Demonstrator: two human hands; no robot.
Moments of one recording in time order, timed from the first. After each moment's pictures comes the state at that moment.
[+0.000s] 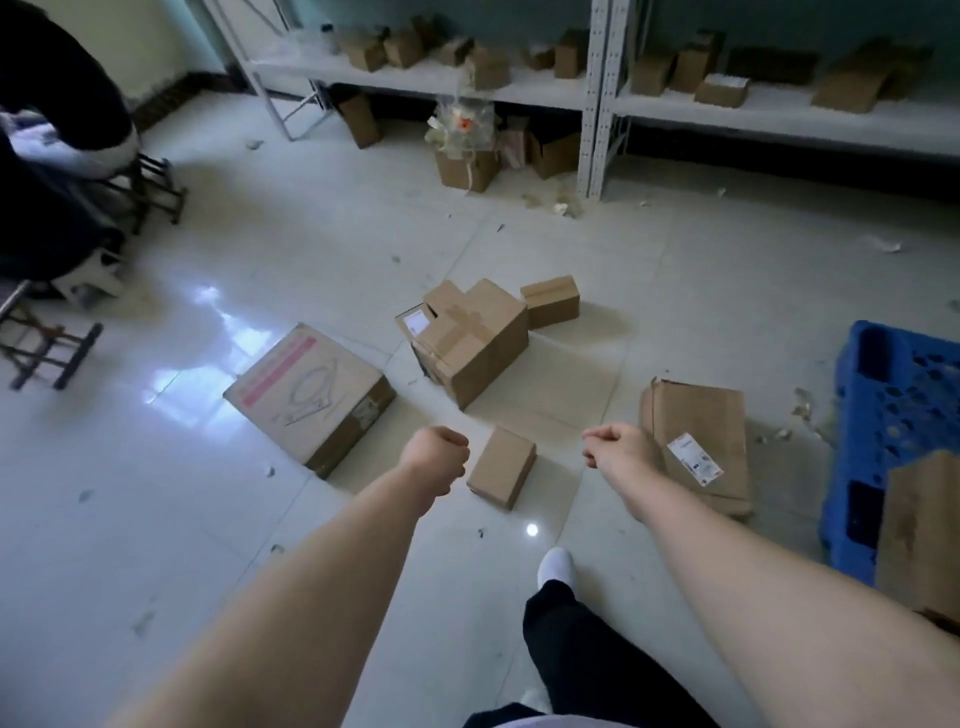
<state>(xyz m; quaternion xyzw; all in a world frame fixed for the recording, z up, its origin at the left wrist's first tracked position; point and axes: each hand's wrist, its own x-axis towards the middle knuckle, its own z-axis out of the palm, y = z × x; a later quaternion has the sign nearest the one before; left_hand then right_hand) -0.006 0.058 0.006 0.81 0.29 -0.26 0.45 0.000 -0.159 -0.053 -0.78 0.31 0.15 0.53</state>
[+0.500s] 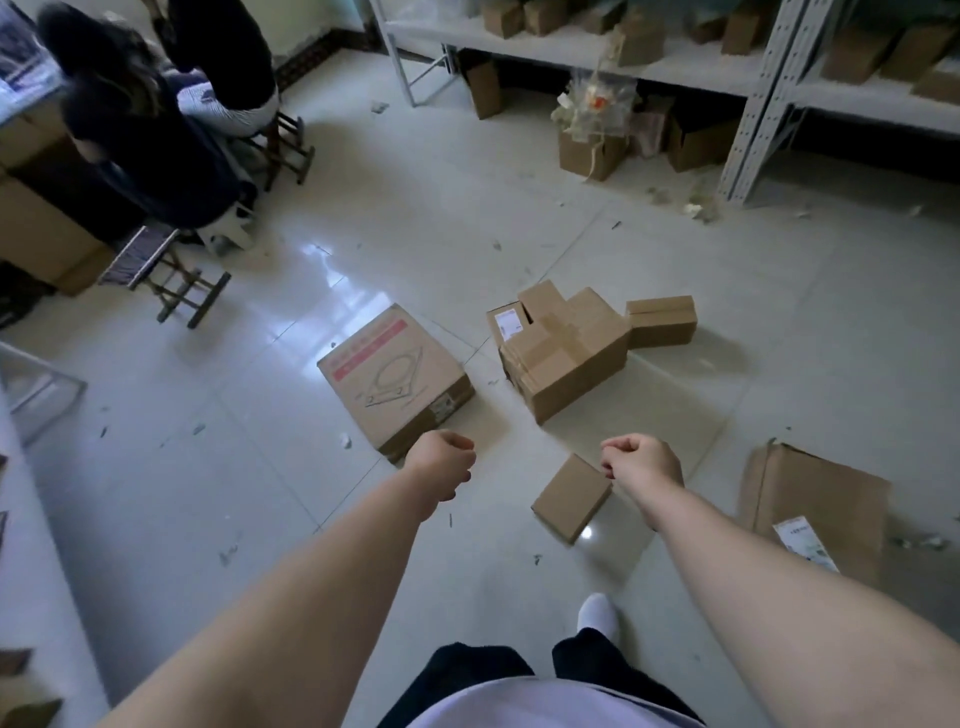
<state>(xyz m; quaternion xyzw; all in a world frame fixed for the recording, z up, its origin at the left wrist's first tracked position) 0.075 0.141 0.018 0.78 0.39 -0.21 0.44 0.129 -0.076 -0.056 -0.79 0.25 0.24 0.50</state>
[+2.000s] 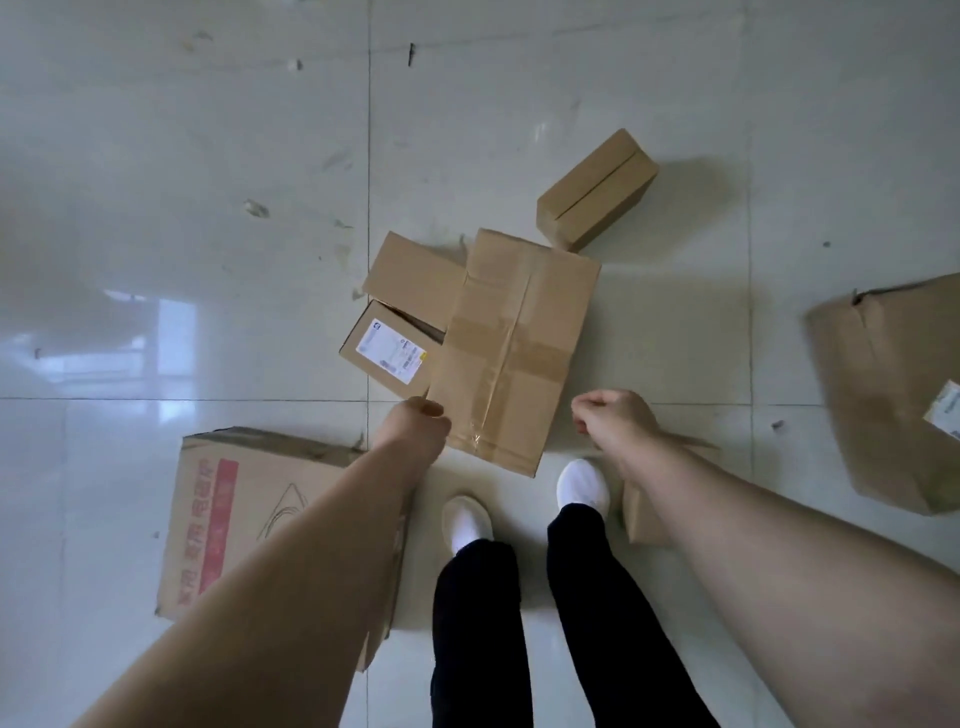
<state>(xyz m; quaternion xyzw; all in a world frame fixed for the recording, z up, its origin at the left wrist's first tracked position) 0.589 0.254 -0.361 0.82 0.24 -0.45 0.25 0.500 0.053 -0.381 -0.63 0.52 0.26 0.51</state>
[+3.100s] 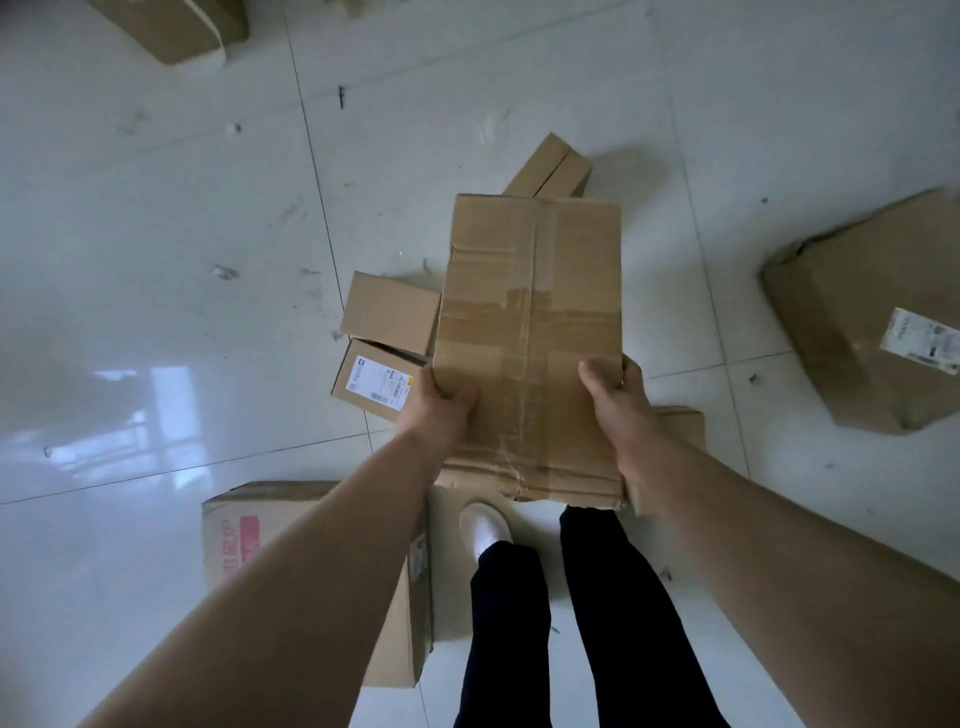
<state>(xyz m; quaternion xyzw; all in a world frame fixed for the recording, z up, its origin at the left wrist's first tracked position) 0.608 0.185 -0.295 0.84 0.15 -0.44 0.26 0.490 0.032 -0.340 -0.48 0.60 0.13 0.62</state>
